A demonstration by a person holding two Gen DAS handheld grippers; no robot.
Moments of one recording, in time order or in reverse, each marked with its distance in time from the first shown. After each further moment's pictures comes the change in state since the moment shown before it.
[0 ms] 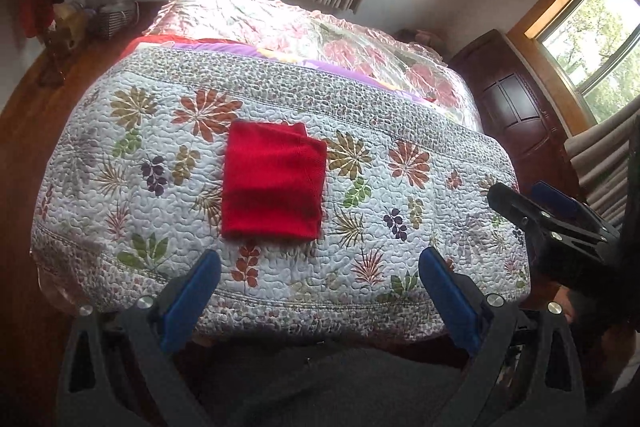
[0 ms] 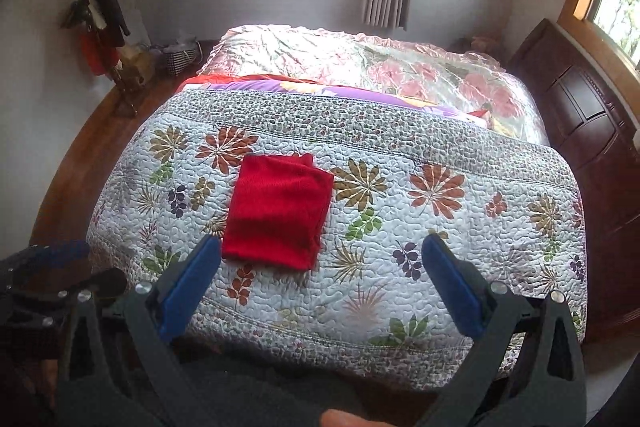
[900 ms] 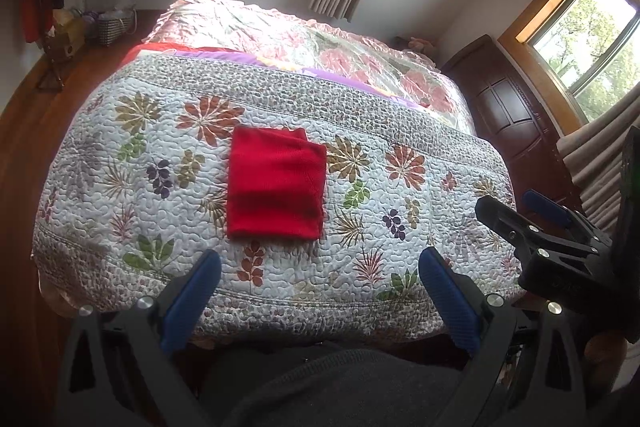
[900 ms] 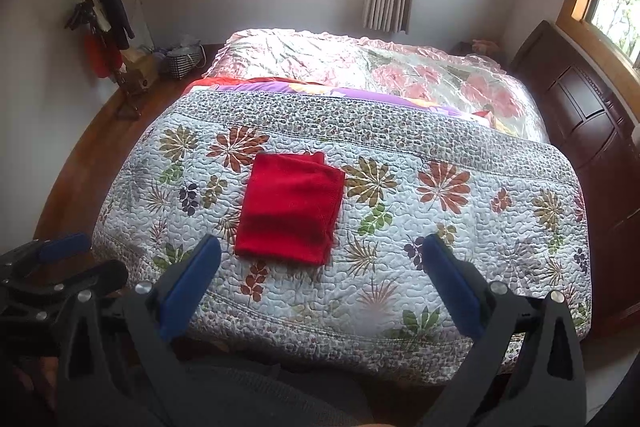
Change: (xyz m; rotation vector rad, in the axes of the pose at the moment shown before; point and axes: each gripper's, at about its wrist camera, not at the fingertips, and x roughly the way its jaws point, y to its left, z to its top) left arm -0.024 0.012 -0.013 0.014 -0.036 -0.021; right arm -0.015 0.028 -0.017 0.006 -0.021 0.002
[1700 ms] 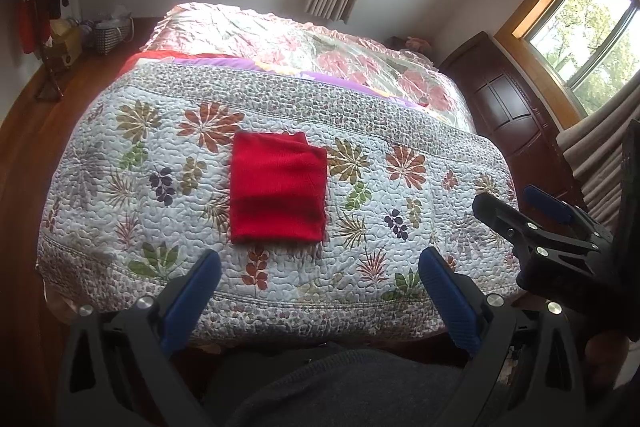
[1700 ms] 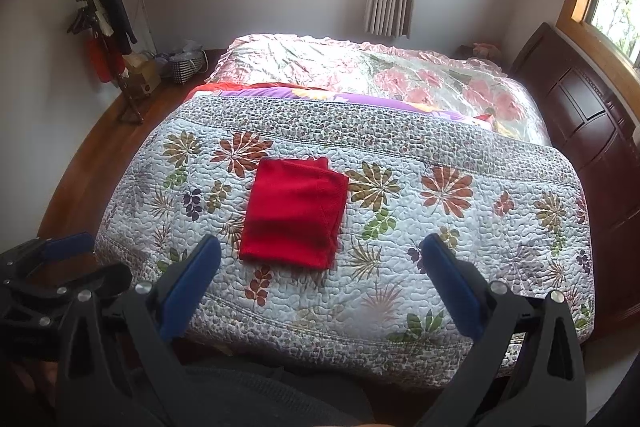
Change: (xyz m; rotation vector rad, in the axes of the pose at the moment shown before) left arm -0.006 -0.003 0.001 0.030 -0.013 0.008; right arm -0.005 0.005 0.002 0.005 -0.019 0.009
